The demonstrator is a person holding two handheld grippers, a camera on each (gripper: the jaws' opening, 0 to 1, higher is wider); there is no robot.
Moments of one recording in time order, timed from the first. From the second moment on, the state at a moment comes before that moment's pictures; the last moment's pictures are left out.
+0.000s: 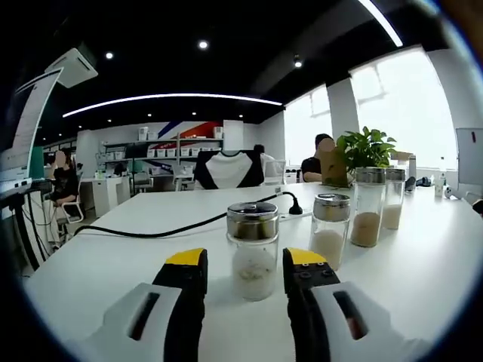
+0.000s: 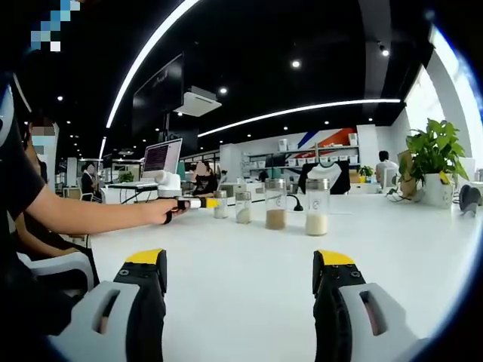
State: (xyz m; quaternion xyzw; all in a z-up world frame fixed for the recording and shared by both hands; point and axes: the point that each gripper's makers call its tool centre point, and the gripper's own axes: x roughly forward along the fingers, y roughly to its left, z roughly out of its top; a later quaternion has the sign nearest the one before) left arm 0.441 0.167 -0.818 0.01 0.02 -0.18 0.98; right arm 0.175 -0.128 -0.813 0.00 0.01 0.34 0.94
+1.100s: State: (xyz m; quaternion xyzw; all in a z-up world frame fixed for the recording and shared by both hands) left arm 0.458 0.162 -0.816 -0.02 0.01 -0.17 0.99; right arm 0.175 -0.130 -0.816 0.01 0.01 0.35 0.94
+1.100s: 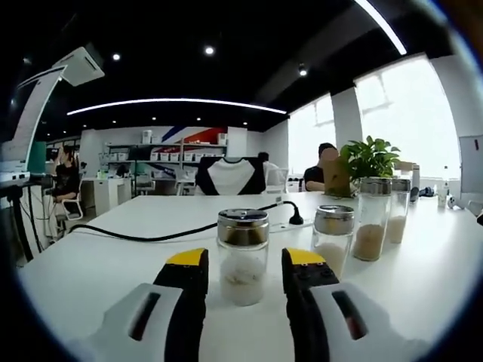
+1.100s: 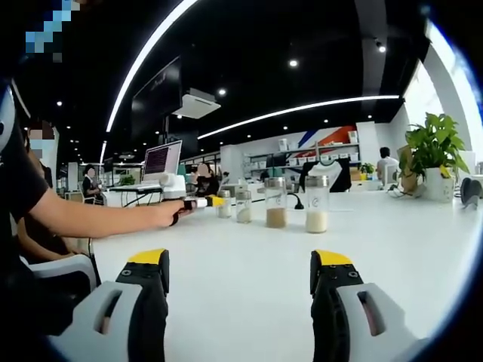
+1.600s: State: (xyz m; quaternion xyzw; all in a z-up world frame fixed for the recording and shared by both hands) left arm 0.481 0.156 -0.816 -0.01 0.02 -0.16 0.99; right arm 0.173 -0.118 -0.810 0.01 0.01 0.37 0.93
